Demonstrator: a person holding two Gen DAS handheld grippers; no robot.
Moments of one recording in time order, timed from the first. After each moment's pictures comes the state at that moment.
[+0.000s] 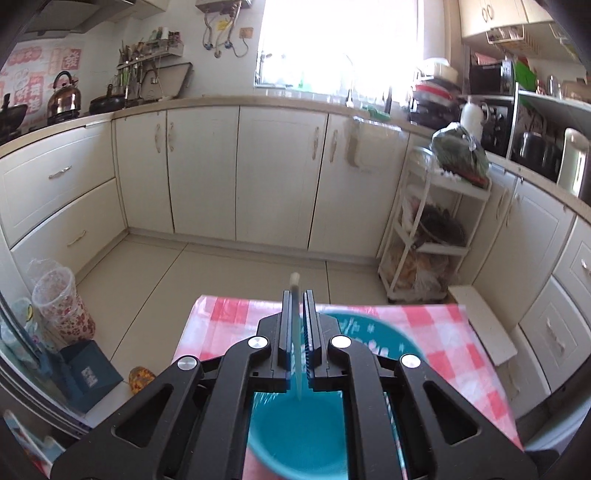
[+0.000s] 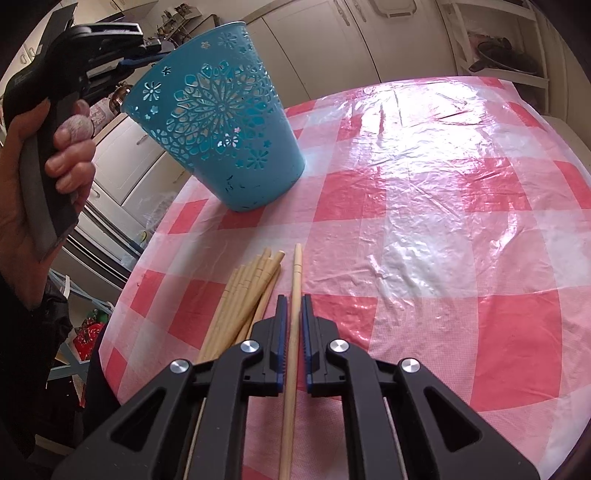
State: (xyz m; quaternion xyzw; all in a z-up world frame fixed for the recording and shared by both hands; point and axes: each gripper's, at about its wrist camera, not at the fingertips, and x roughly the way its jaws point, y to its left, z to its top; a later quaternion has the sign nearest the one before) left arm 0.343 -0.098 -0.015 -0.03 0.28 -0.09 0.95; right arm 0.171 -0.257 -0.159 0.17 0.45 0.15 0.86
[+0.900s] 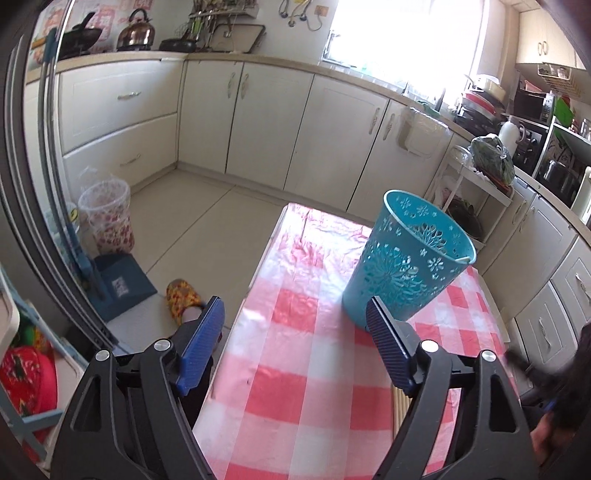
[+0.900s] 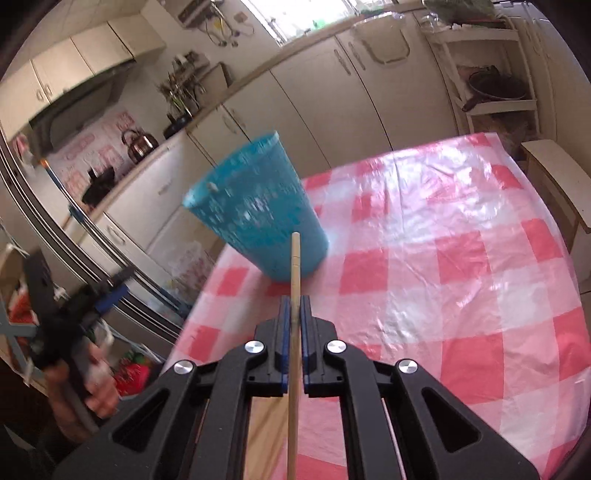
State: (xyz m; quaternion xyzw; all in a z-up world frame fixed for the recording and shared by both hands) left arm 0.194 0.042 -0.061 -0.12 0.34 -0.03 0.93; right arm 0.151 -0.291 -0.055 0.25 0.33 0.17 0.89
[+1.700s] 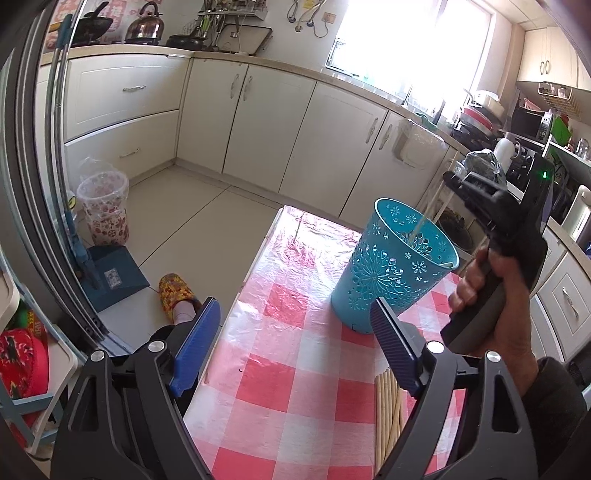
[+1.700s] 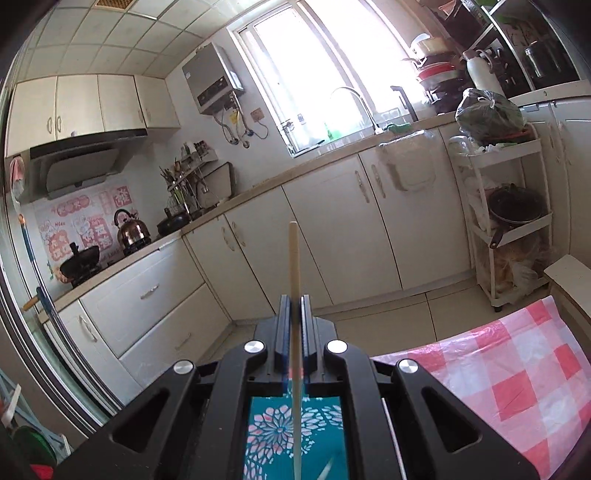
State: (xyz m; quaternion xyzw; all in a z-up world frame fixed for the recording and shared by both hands) left arm 0.177 0.045 -0.053 -0.15 0.33 -0.04 0.93; right arm 0.300 -0.218 -0.006 0.18 0.16 0.08 0.97
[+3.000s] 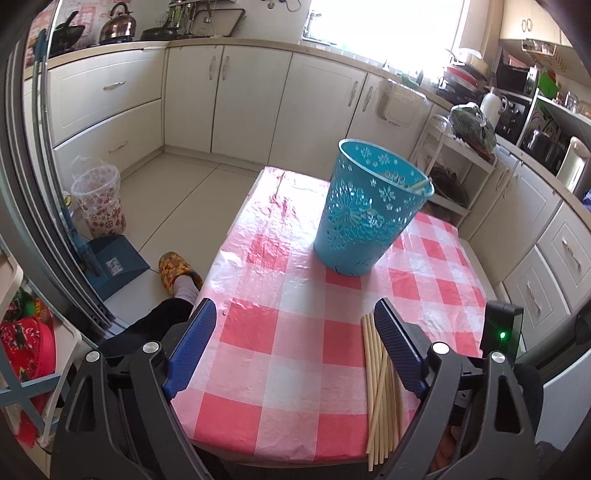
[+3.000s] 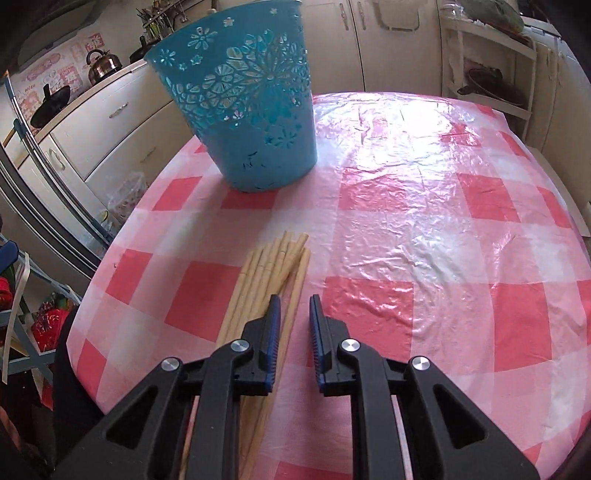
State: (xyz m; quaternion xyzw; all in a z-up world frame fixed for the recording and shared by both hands) left arm 0.141 0.008 -0.070 -0.09 0.38 -0.07 0.92; right arm 0.170 -0.199 -0.151 0.08 0.47 0.07 0.88
